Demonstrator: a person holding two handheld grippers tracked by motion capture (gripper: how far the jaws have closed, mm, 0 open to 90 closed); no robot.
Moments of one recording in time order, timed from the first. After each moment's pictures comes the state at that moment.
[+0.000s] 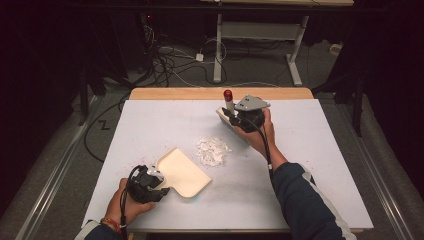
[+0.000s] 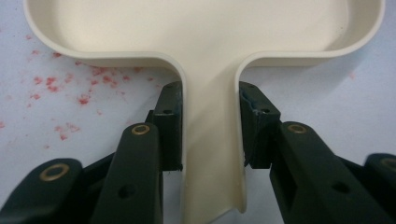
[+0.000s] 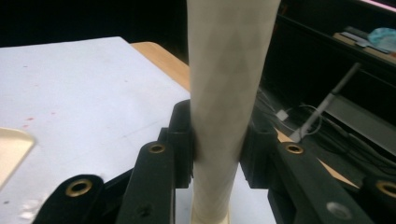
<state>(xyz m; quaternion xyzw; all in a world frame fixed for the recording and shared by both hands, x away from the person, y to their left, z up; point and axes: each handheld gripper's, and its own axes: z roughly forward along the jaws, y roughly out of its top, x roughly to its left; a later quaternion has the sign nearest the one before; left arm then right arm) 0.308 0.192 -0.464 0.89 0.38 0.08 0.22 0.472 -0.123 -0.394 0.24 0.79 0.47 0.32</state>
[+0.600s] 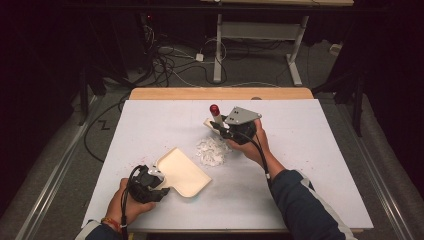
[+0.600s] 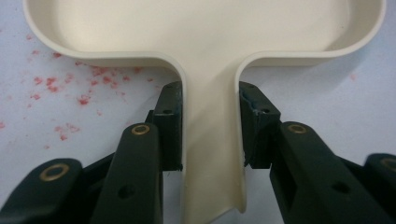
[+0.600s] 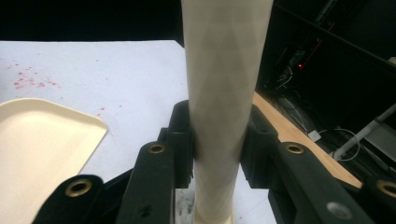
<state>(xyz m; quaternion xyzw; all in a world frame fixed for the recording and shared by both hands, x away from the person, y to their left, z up) 0.308 0.190 -0.464 0.89 0.38 0.08 0.22 0.442 -0.102 -0.400 0.16 0.81 0.48 0.29</state>
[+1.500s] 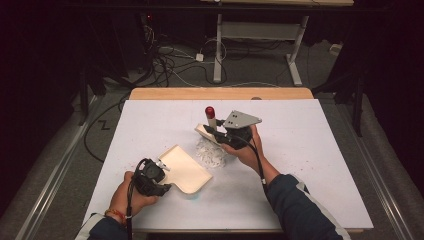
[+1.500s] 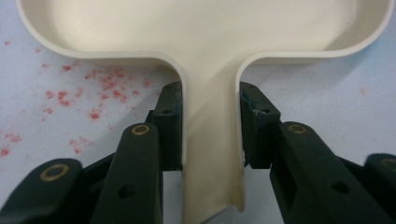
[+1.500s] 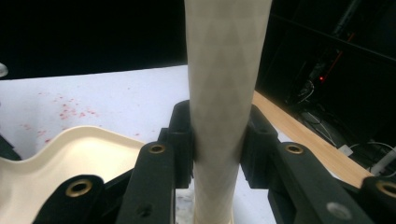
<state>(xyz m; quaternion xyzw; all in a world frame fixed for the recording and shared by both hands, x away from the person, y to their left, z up) 0.327 0.177 -0.455 0.90 0.39 0.07 0.17 0.427 -0.092 -0.403 0.16 0.79 0.54 0.24</state>
